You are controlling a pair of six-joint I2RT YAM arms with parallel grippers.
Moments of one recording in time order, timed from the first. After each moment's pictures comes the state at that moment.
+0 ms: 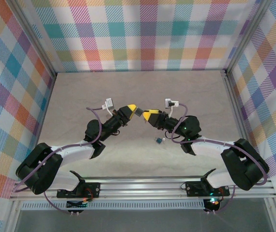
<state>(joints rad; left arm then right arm) -0.64 1.35 0.46 1.18 0.24 -1.36 0.61 1.37 0.47 1.24 -0.59 1.00</state>
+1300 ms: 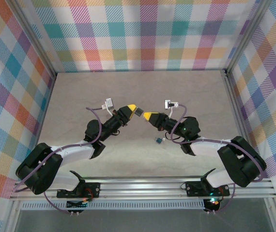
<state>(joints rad) -0.64 1.35 0.46 1.17 0.24 -1.35 0.61 1.41 0.45 1.28 -0.59 1.08</state>
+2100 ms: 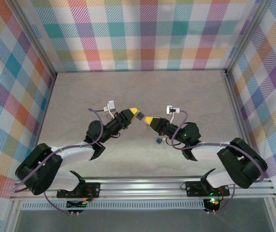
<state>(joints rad) -0.64 1.34 0.44 1.12 0.25 -1.34 0.65 1.39 0.35 1.32 -0.49 1.07</state>
